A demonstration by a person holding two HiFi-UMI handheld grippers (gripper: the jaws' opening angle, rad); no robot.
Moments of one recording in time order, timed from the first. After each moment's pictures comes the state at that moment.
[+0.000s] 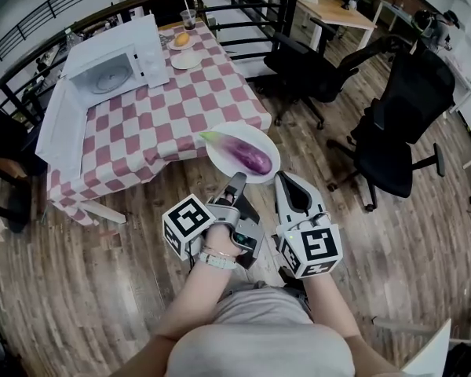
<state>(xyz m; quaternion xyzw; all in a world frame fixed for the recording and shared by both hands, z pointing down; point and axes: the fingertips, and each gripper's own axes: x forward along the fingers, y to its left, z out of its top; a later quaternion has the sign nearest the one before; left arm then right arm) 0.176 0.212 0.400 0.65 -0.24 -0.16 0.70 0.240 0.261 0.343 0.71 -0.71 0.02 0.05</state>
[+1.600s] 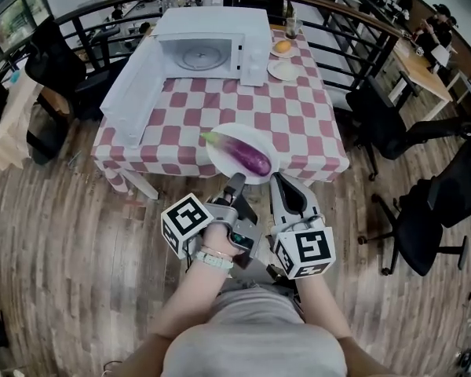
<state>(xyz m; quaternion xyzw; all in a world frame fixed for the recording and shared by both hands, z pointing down) 0.000 0.079 0.414 0.60 -0.35 -0.29 0.66 0.072 0.101 0.357 0.56 -0.82 0.01 0.04</state>
